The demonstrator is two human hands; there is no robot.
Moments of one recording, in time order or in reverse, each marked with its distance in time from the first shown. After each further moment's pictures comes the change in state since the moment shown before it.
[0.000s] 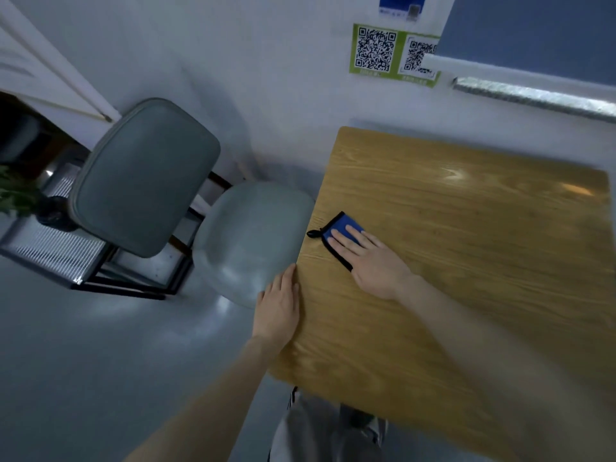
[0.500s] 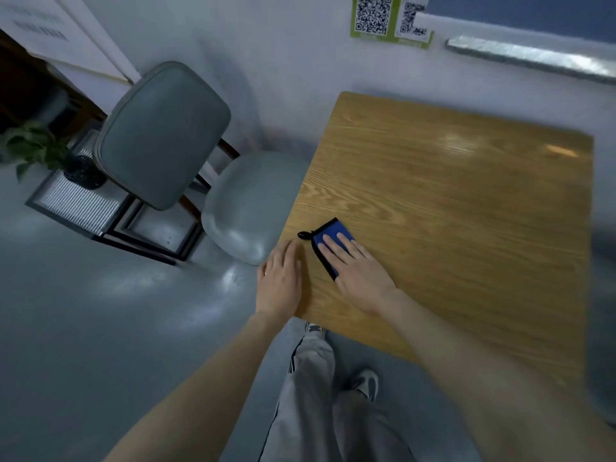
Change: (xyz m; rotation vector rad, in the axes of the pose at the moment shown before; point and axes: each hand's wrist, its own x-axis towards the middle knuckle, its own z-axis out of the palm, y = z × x) left_hand -0.090 0.026 0.024 0.084 0.155 0.016; right_hand -0.101 -0.085 0.046 0.060 0.042 0.031
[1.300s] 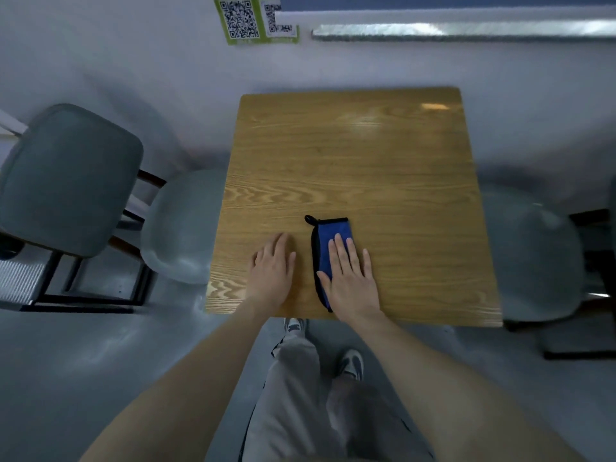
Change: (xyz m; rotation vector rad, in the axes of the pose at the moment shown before) left_hand 0.000 0.090 0.024 0.079 -0.176 0.233; right_hand -0.111 0.001 0.049 0.188 0.170 0.666
